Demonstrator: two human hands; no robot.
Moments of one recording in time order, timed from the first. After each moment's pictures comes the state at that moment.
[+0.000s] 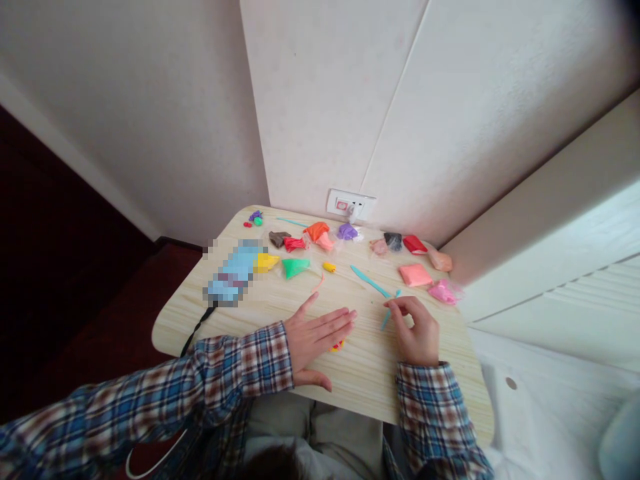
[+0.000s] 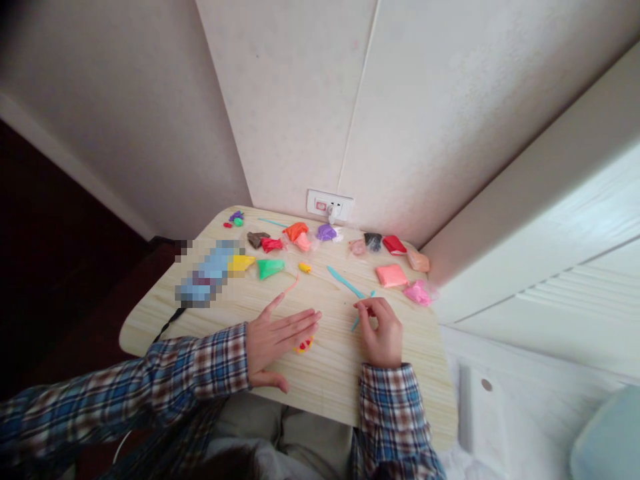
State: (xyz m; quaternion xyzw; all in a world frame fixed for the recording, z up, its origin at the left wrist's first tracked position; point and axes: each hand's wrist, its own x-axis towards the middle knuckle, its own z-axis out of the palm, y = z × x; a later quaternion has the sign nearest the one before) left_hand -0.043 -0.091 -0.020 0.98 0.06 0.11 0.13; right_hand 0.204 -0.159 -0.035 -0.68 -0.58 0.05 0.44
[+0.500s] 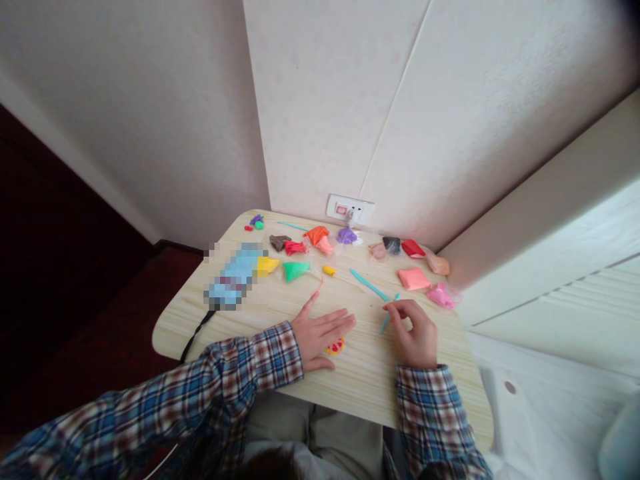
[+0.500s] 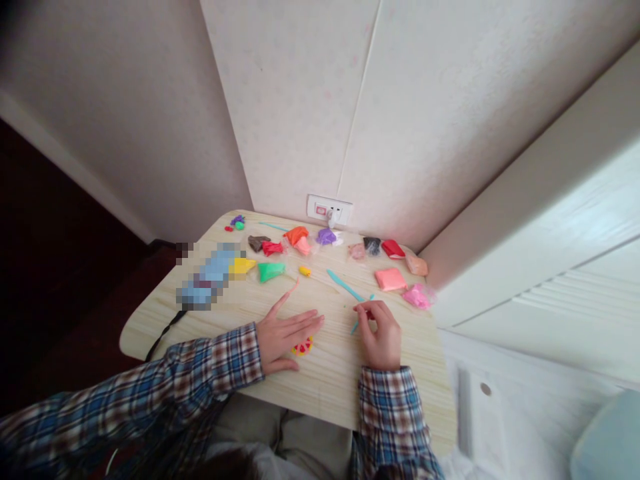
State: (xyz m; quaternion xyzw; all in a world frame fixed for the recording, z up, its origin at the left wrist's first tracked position) left_hand -0.031 -0.083 -0.031 0.98 0.07 0.10 0.13; right_hand 0.204 -0.159 -0.035 -0.69 -0.58 0.05 0.43
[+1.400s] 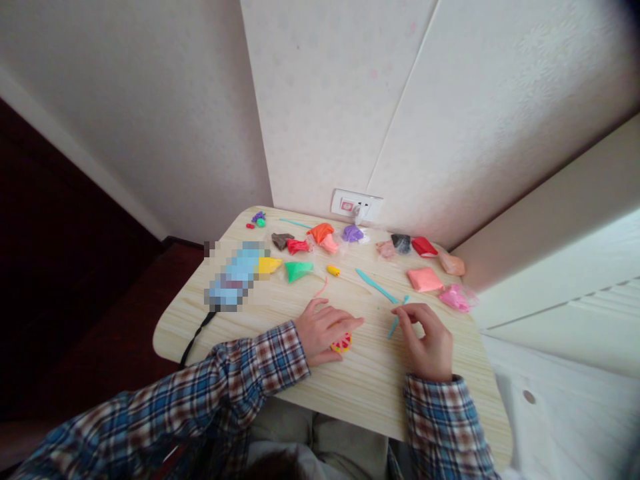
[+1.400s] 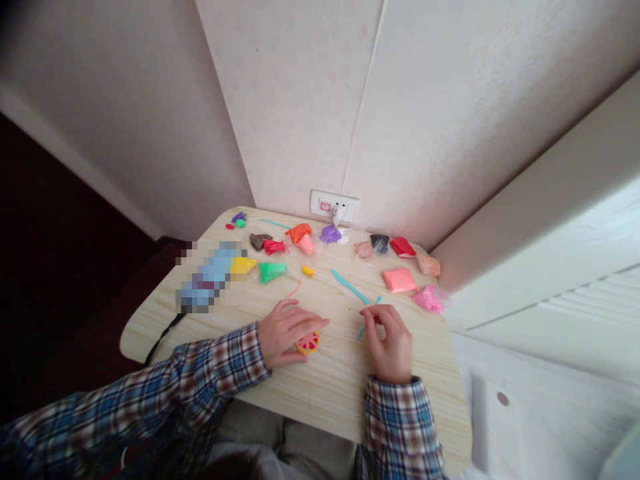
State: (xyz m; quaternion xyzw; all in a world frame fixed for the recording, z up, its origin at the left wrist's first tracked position) left_hand -0.023 -0.076 -0.026 0.97 0.14 0.10 0.19; right_hand 0.203 -0.161 -0.031 -0.68 -0.59 0.04 0.43
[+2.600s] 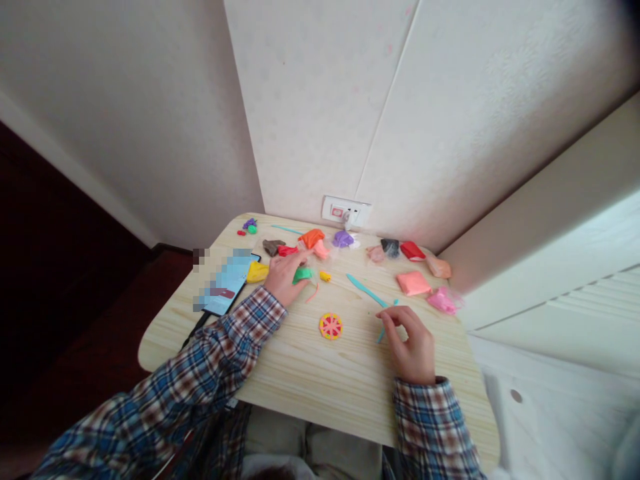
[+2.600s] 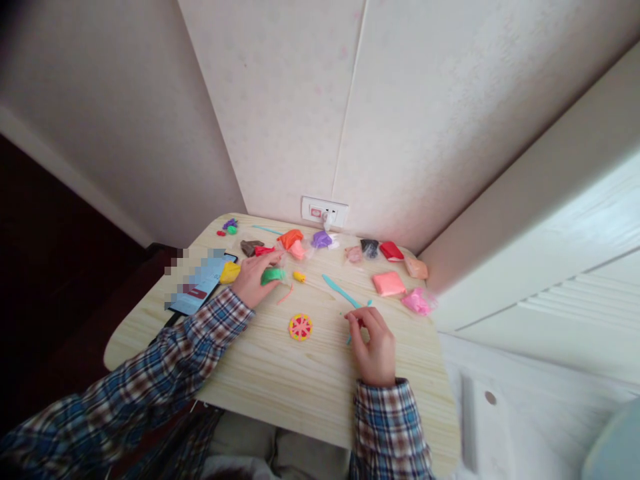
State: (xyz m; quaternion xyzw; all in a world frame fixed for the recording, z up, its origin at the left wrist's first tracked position) left_hand -0.022 0.005 -0.018 0.86 0.41 0.26 0.16; right_hand 0.196 -0.158 -0.029 -0.66 -0.59 0.08 0.45
